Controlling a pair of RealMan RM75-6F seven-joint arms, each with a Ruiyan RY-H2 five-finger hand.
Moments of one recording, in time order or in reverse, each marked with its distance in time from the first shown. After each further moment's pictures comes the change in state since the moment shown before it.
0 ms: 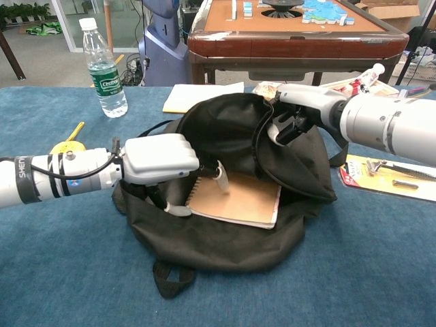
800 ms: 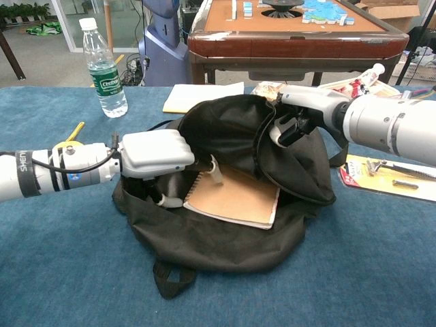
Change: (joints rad) left arm -0.010 -0.003 0.021 0.010 -0.043 -0.052 0.005; right arm -0.002 0.008 -0.010 -0.002 -0.011 -0.010 0.018
